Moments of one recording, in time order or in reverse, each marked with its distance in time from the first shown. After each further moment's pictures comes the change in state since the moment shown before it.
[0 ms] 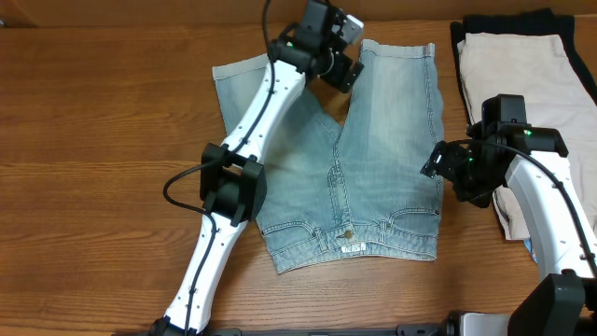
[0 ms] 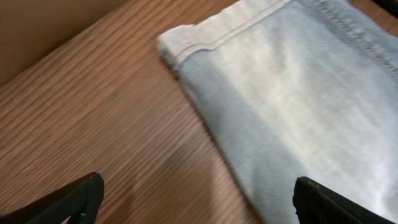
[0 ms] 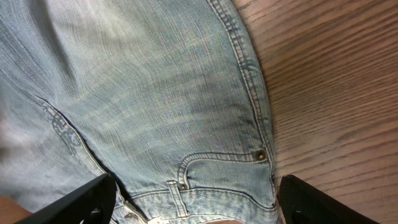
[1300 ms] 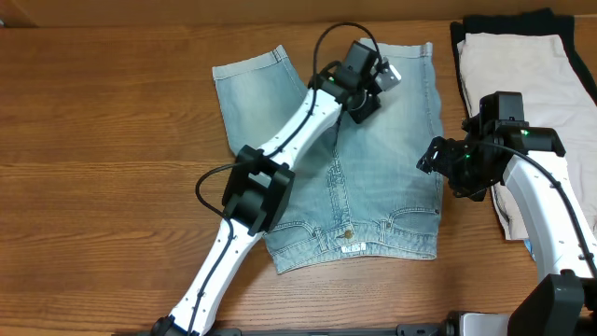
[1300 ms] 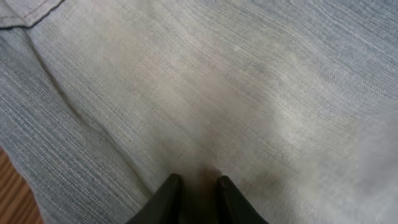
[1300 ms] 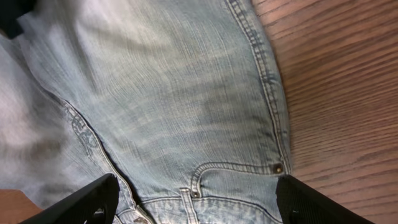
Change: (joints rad) left arm -0.115 0.039 -0.203 0.158 -0.042 0.188; right arm 0.014 0.000 0.000 0.052 -0.034 -0.016
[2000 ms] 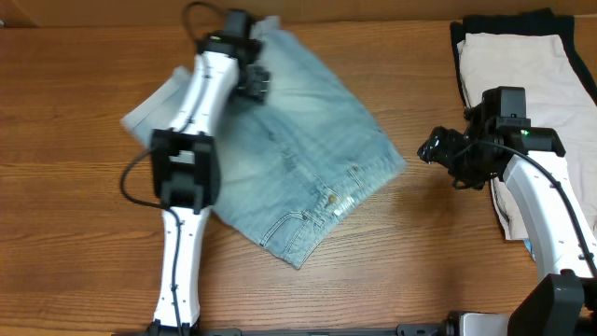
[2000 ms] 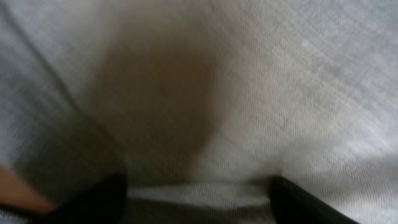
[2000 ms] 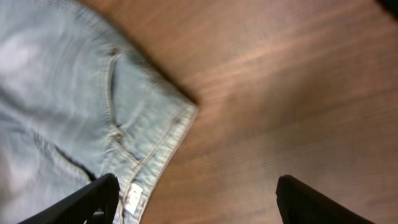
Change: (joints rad) left arm 0.445 -0.083 -0.027 -0.450 -0.177 -0.377; right arm 0.001 0.000 -0.003 0.146 0.000 -0.003
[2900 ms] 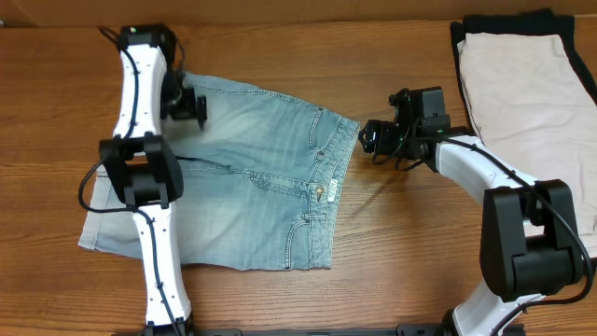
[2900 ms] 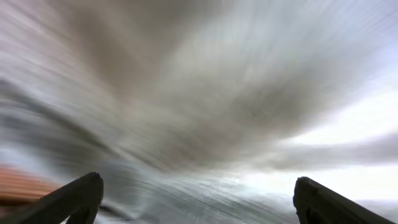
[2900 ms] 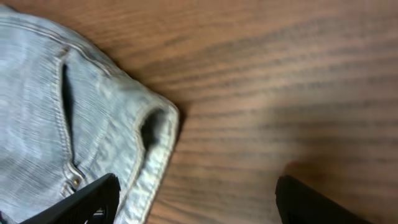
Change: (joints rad) left arm 0.210 0.034 0.239 -0.535 -0.032 -0.089; right arm 0.227 0.340 -0.072 0.631 -0.057 -0.120
